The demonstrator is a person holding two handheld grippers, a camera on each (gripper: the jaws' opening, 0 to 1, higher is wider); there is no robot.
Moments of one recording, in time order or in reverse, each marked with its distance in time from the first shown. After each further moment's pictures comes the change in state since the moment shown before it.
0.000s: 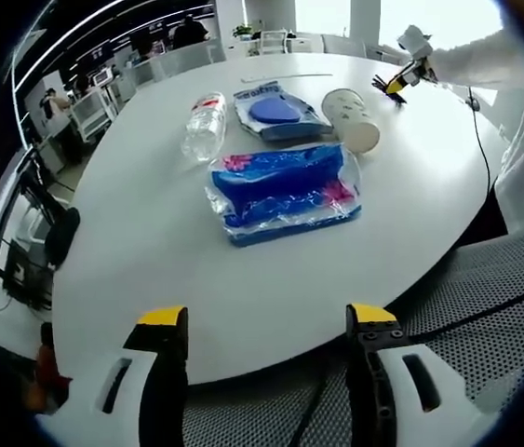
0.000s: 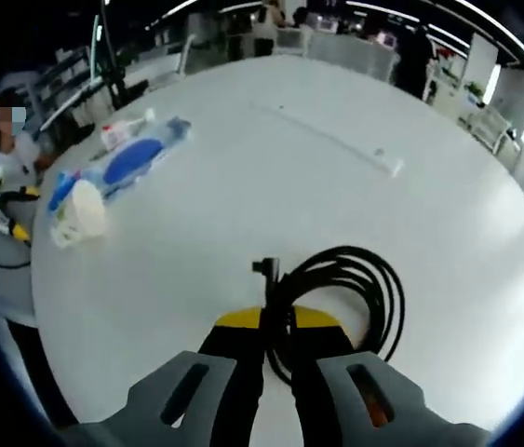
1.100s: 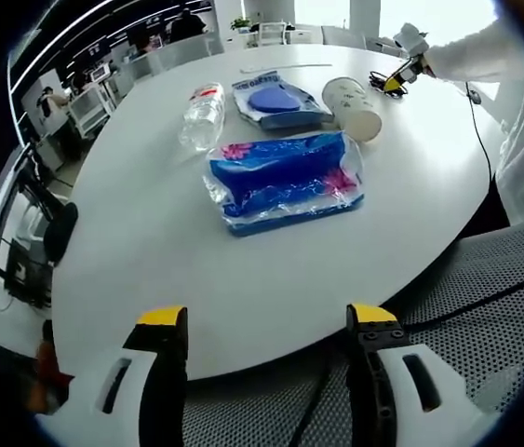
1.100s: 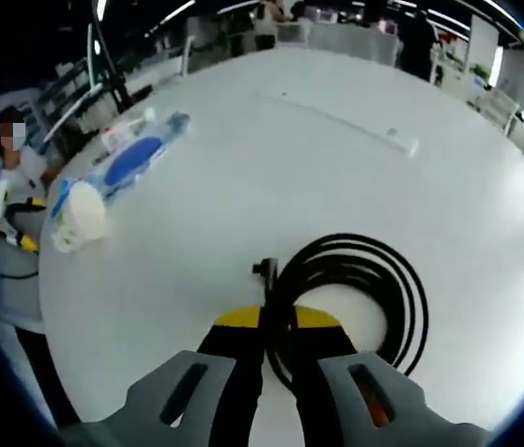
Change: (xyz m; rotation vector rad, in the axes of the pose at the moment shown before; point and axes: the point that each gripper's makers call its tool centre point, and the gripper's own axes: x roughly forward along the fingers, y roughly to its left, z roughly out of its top) left arm 0.002 0.000 -0.009 -0.001 0.045 -0.001; right arm 0.021 0.005 -0.009 0.066 0.013 0.083
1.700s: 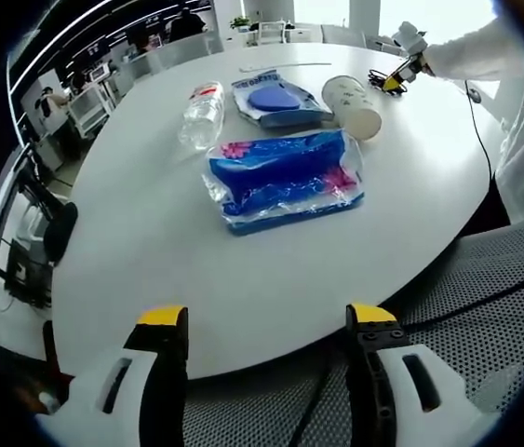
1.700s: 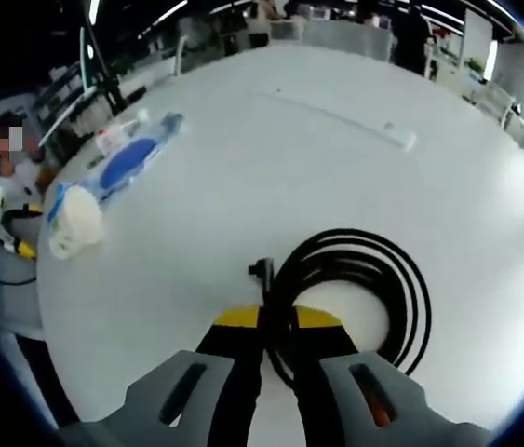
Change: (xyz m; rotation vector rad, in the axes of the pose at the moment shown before) left arm 0.000 0.001 -0.001 0.004 0.005 0.002; right arm 0.001 0.001 -0.001 0.029 0.010 -0.022
